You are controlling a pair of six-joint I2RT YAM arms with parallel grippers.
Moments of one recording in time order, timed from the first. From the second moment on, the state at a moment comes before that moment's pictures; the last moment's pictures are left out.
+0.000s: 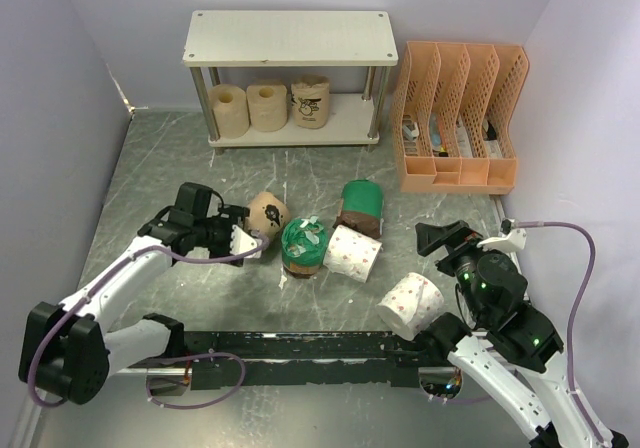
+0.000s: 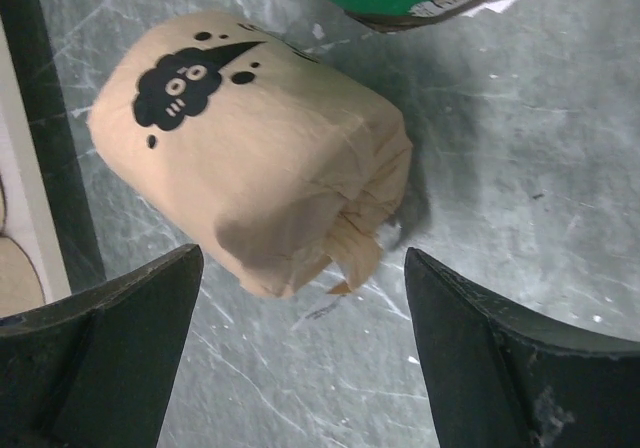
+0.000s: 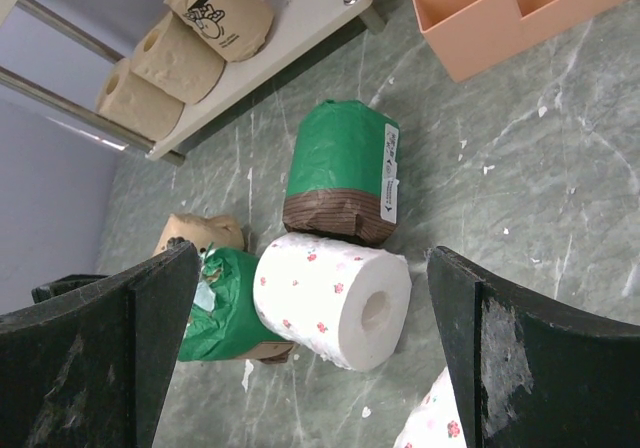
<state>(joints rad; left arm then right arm) -0.34 1.10 0.67 -0.47 0.49 1.38 0.65 0.24 0.75 -0.75 0.56 0.79</state>
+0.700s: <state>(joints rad) -0.34 1.24 0.68 -0.27 0.52 1.32 0.65 0.25 0.75 -0.75 0.57 0.79</state>
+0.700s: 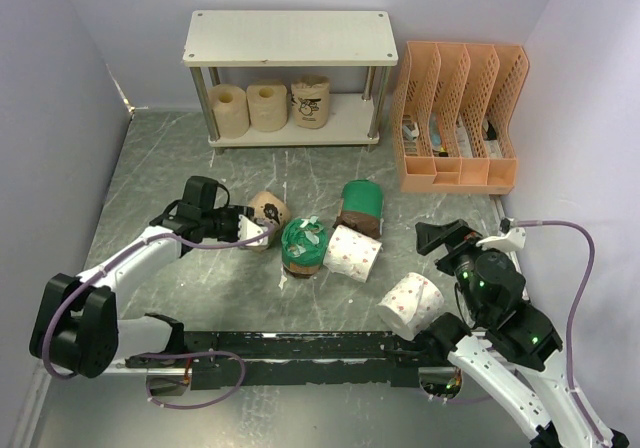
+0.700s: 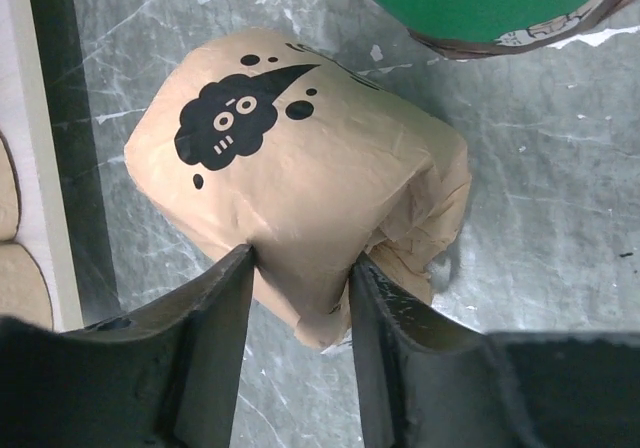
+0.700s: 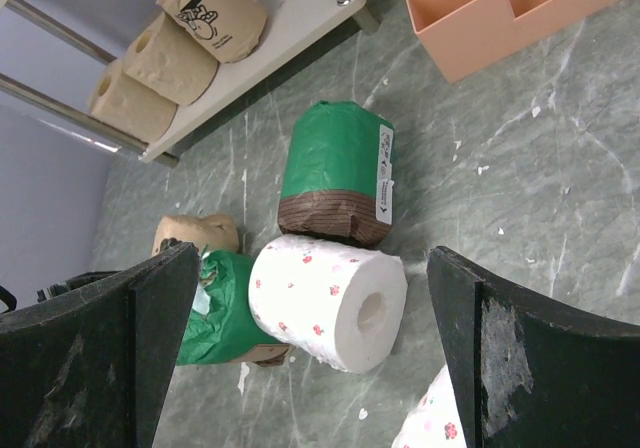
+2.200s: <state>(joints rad) -0.48 1.38 1.25 -0.43 0.39 -0.67 0.65 0.28 0.75 -0.79 0.61 0.83</state>
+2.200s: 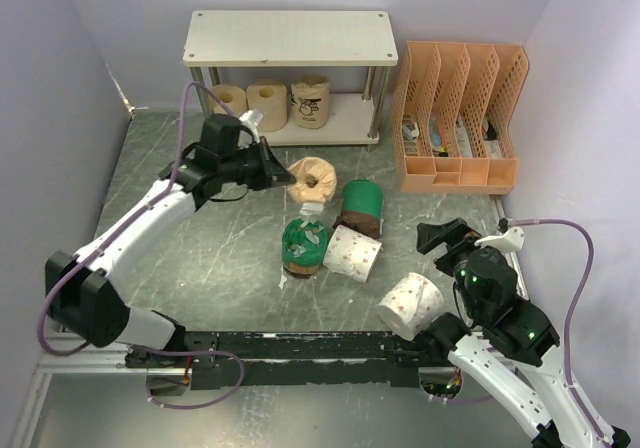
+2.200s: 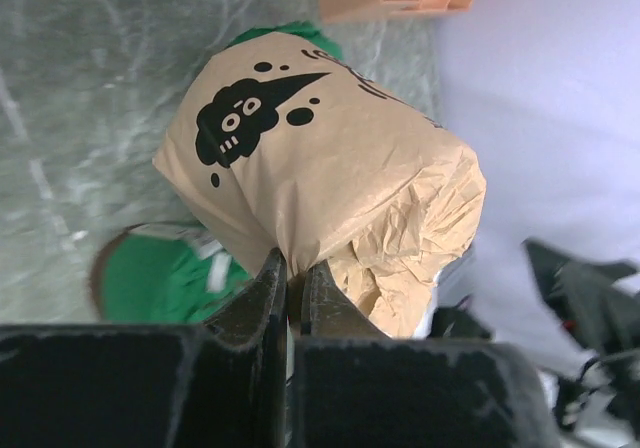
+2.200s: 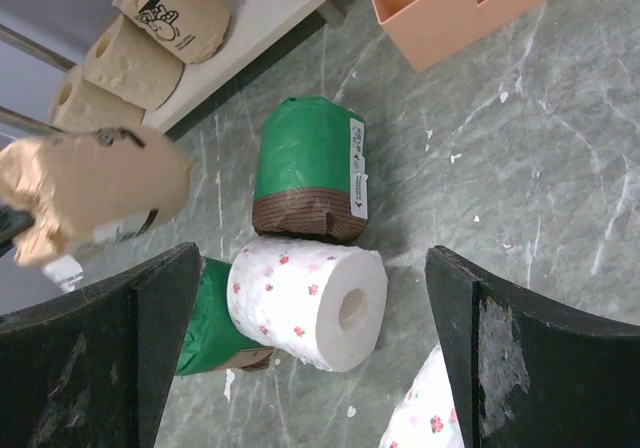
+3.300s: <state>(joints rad) -0.56 2.29 2.03 -0.05 -0.09 -1.30 0.67 0.31 0.77 -0.88 0.71 0.92</state>
